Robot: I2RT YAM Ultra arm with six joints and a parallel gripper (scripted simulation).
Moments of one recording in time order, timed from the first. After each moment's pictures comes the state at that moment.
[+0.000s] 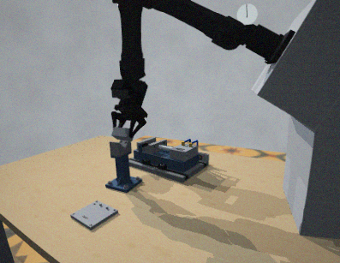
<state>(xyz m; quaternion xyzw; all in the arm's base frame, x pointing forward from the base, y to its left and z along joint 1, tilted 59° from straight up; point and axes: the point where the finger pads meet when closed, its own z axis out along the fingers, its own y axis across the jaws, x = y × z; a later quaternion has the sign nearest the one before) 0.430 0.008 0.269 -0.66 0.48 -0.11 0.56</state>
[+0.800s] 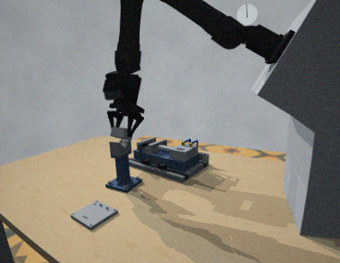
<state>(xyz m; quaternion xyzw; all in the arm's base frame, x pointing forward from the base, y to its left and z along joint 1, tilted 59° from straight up) 0.428 0.012 0.272 -0.65 0.53 -0.18 0.51</state>
